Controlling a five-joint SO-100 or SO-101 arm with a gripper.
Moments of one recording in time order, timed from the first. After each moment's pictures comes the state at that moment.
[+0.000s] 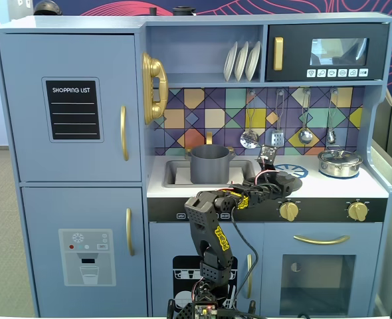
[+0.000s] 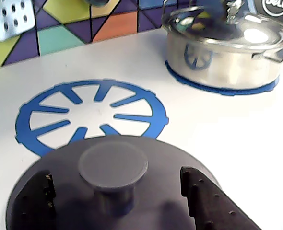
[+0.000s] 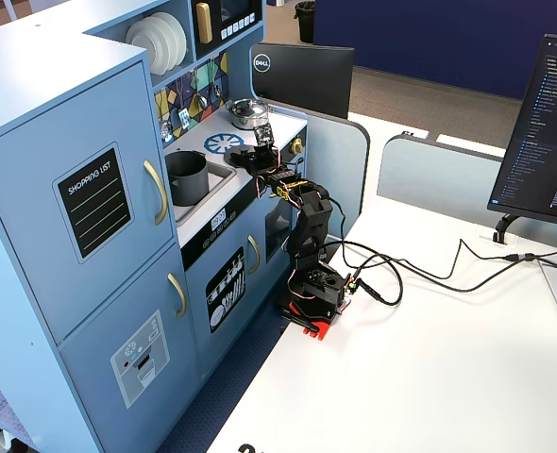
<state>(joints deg) 36.7 110.6 125.2 -16.8 -94.0</state>
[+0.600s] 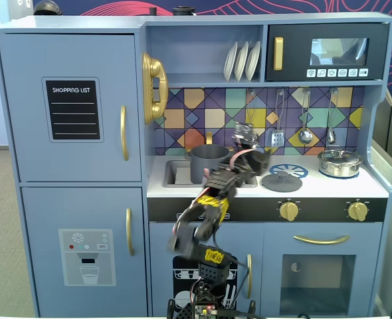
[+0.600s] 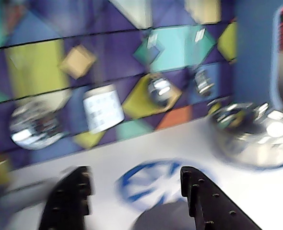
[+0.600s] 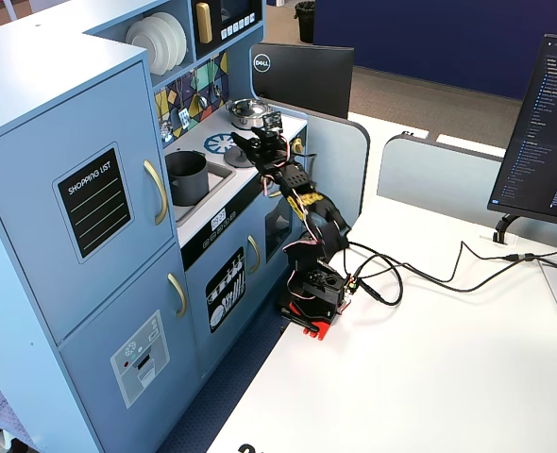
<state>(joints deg) 28.6 147.4 123.4 14.9 -90.8</state>
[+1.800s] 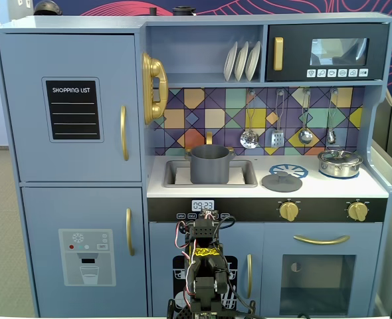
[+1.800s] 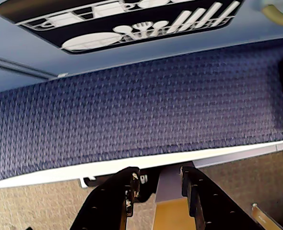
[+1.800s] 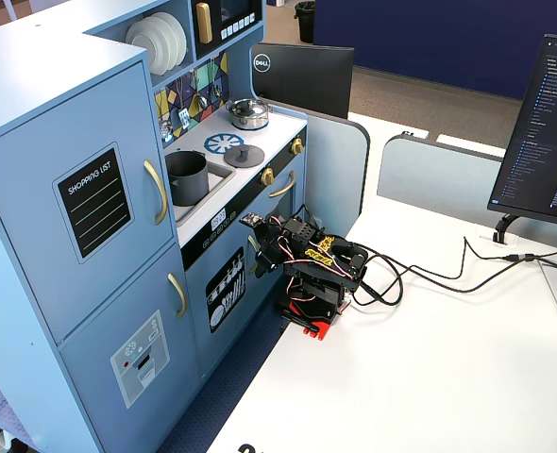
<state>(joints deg) -1.9 182.5 171.8 76.8 -83.2</state>
